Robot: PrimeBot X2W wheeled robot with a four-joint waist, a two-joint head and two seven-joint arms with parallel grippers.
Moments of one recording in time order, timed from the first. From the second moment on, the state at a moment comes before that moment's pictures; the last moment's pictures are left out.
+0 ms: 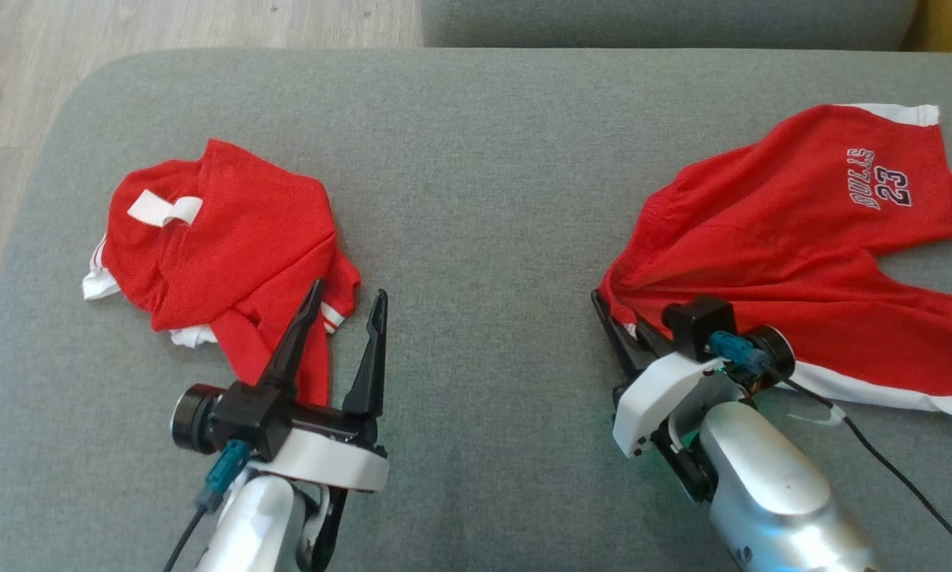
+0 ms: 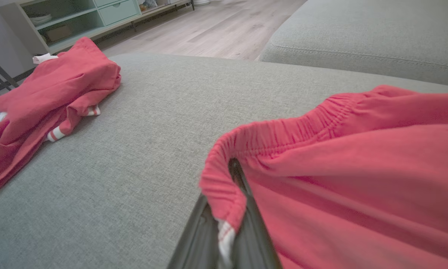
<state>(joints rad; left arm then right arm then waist) -0.20 0.05 -0.29 0.29 -0.19 -0.08 -0.26 -0.45 -0.06 0.44 0.75 0.20 0.13 -0.17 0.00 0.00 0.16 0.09</state>
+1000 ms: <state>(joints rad) -0.18 0.05 -0.29 0.28 -0.19 -0.08 -0.26 -0.07 -0.04 -0.21 0.37 0.00 0.13 -0.25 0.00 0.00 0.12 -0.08</state>
